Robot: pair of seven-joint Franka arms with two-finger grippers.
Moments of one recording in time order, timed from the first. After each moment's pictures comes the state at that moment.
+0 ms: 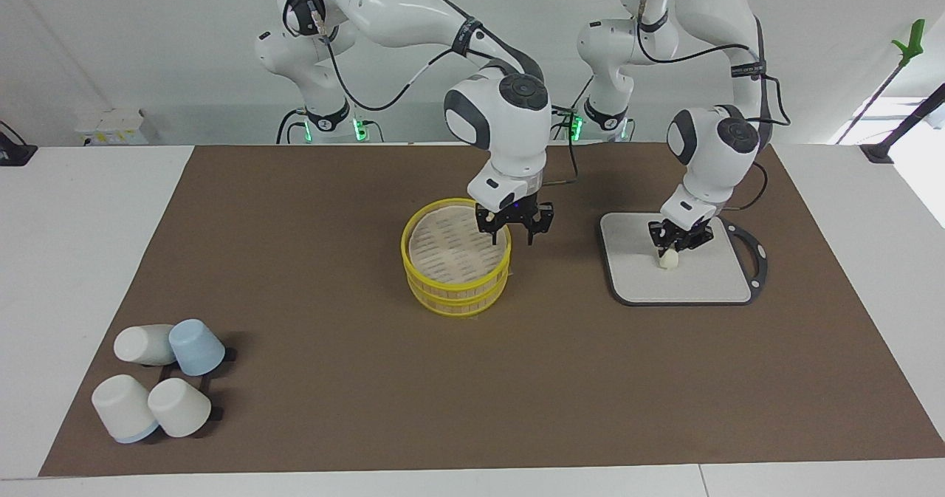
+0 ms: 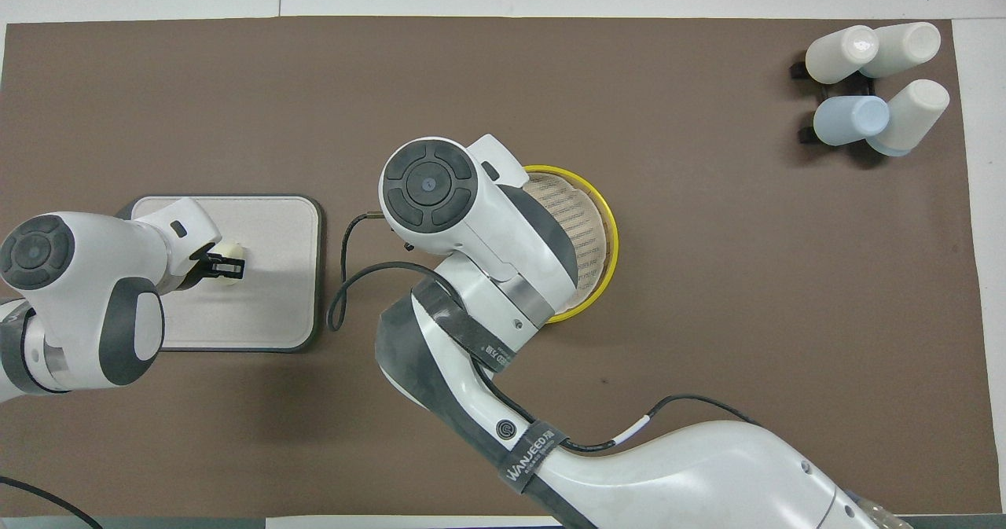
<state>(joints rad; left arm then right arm) -0.11 0.06 0.07 -2.33 -0.01 2.46 0.18 0.60 0.55 0.12 -1.33 -0.09 1.95 0.82</state>
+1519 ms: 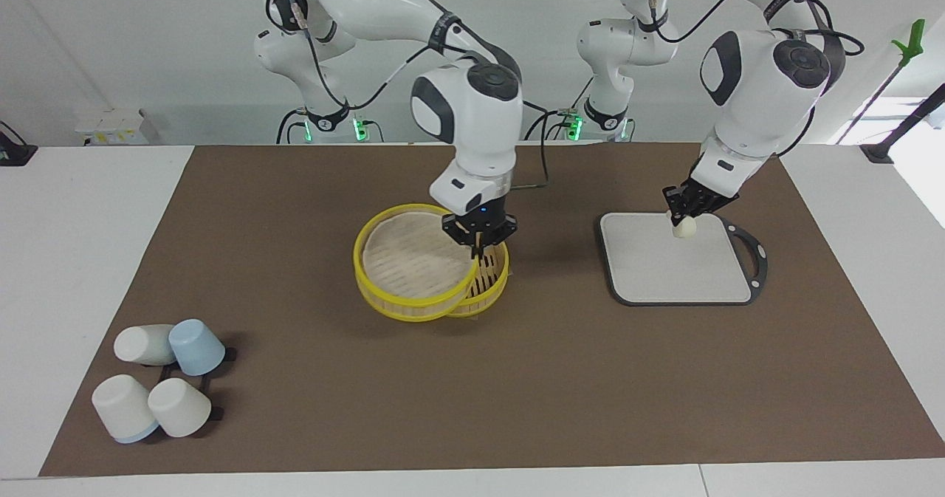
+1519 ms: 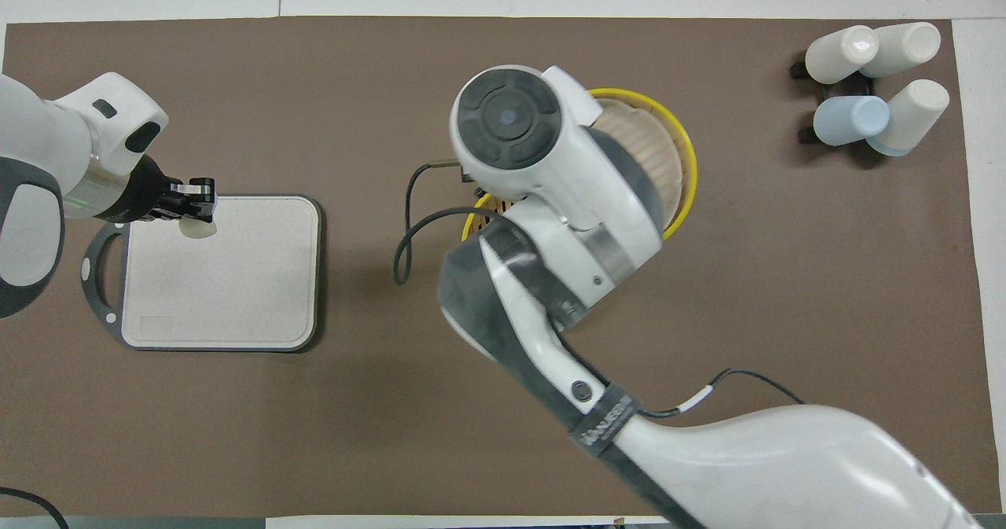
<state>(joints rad) -0.17 0.04 0.02 -1.81 -0.04 1.83 -0.17 0.42 0.47 0.11 -1.28 -0.16 1.85 0.57</state>
